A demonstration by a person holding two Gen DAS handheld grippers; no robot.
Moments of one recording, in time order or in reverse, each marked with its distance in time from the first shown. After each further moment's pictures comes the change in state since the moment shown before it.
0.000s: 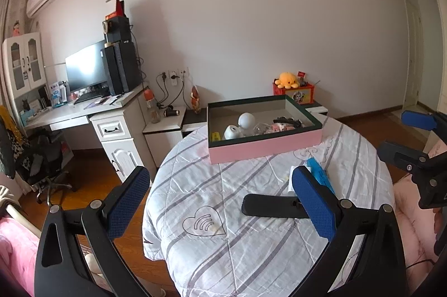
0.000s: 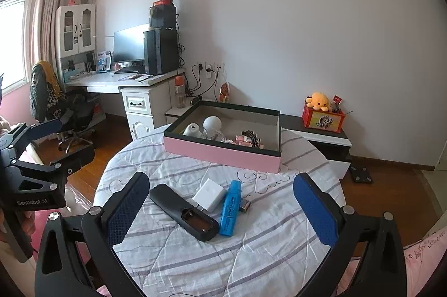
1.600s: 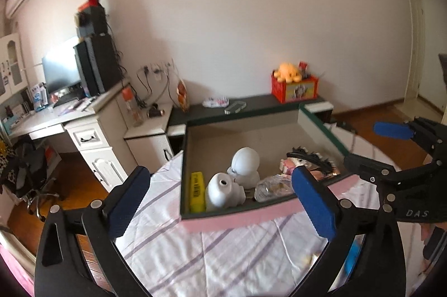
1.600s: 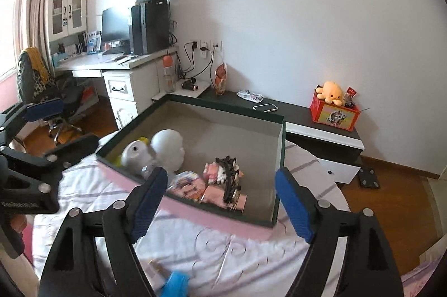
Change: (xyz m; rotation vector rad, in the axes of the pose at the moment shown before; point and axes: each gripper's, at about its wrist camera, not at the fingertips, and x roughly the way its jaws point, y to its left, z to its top) left arm 0.167 -0.013 0.077 0.013 0.050 -0.037; right arm 0.165 -0.061 0.065 -0.035 0.118 0.020
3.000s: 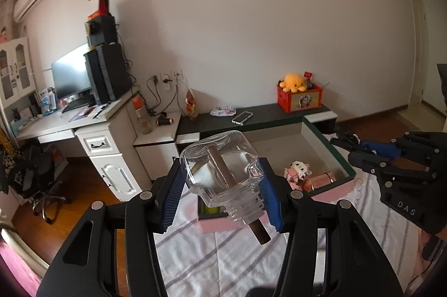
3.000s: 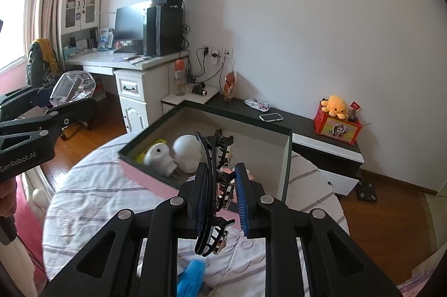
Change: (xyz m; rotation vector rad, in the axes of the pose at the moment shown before) left arm -0.011 0.006 0.016 0.009 -0.019 0.035; right arm -0.004 0.020 0.003 -0.071 -0.014 0.017
